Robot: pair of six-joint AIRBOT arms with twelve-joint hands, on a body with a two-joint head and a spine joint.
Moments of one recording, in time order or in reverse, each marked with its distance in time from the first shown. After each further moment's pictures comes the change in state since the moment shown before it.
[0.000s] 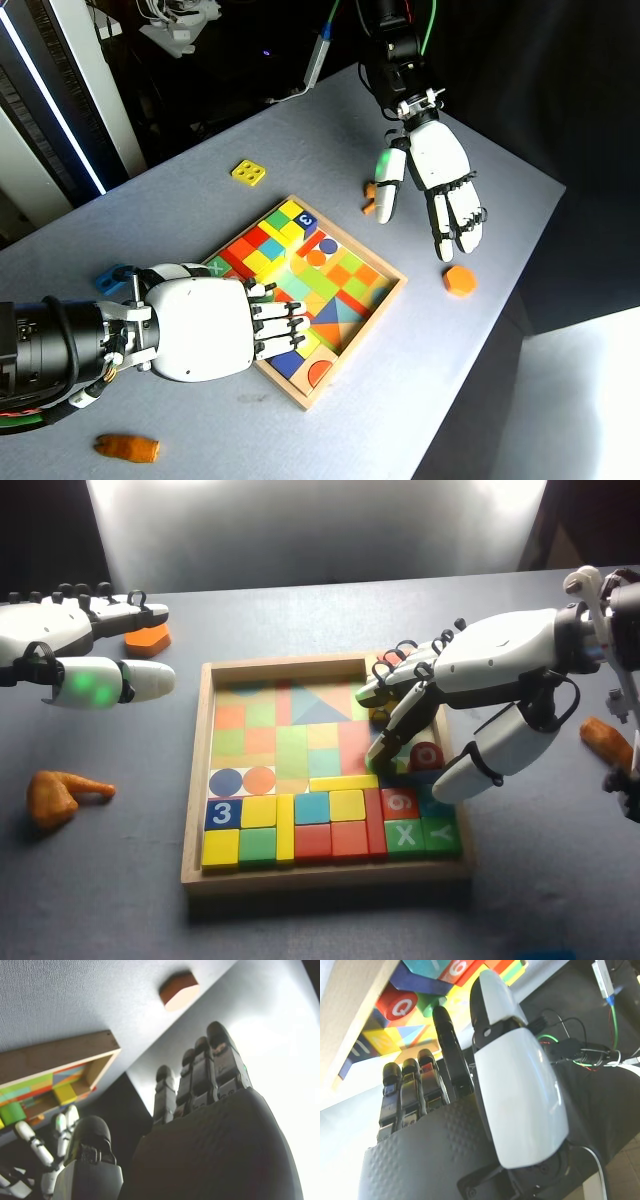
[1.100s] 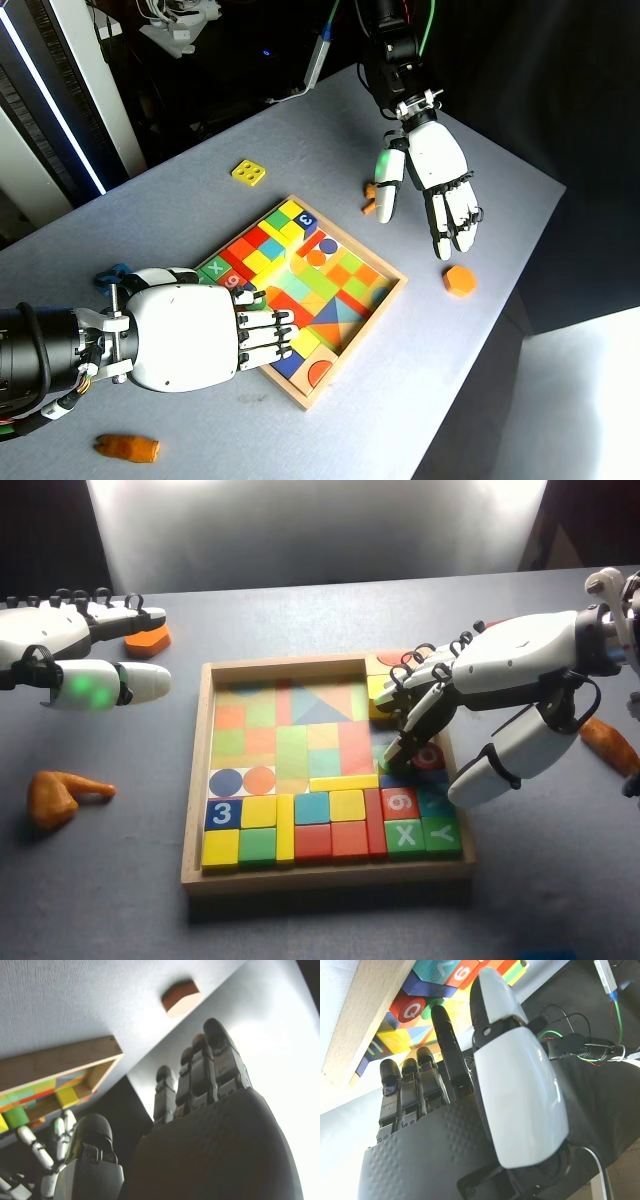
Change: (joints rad) left arm 0.012 0.000 -0.002 -0.022 -0.004 0.009; right arm -0.010 0.039 -0.029 -0.023 -0.001 0.043
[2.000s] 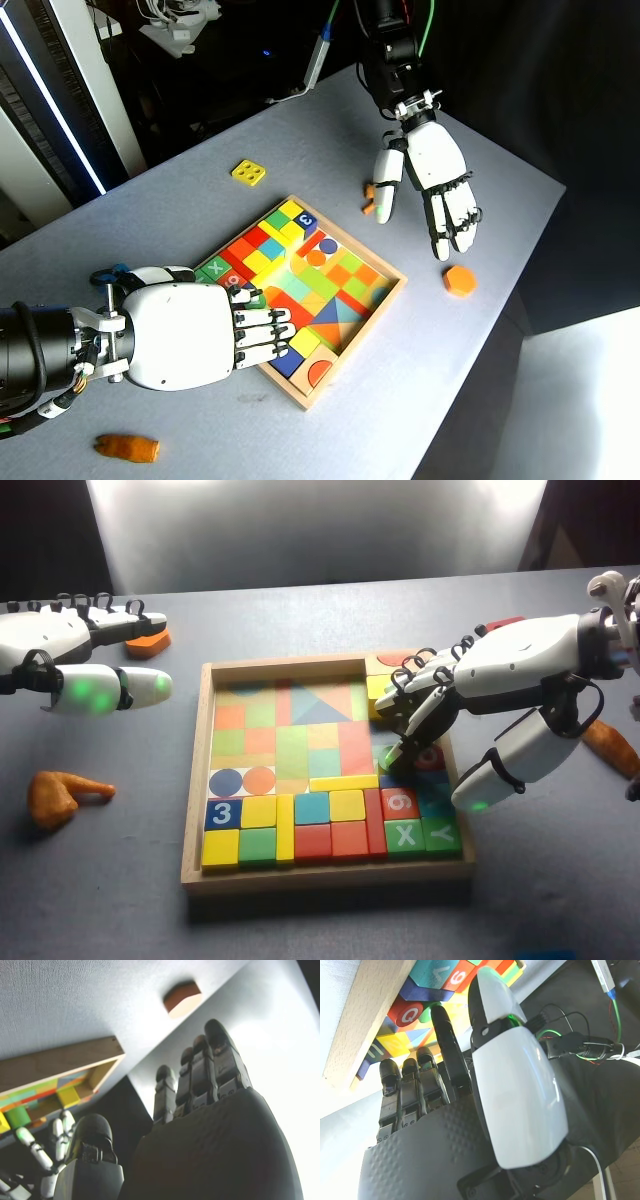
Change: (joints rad) left arm 0.008 0.000 -0.004 -0.004 -0.001 0.002; right arm -0.001 0.007 -0.010 -0.003 0.007 0.011
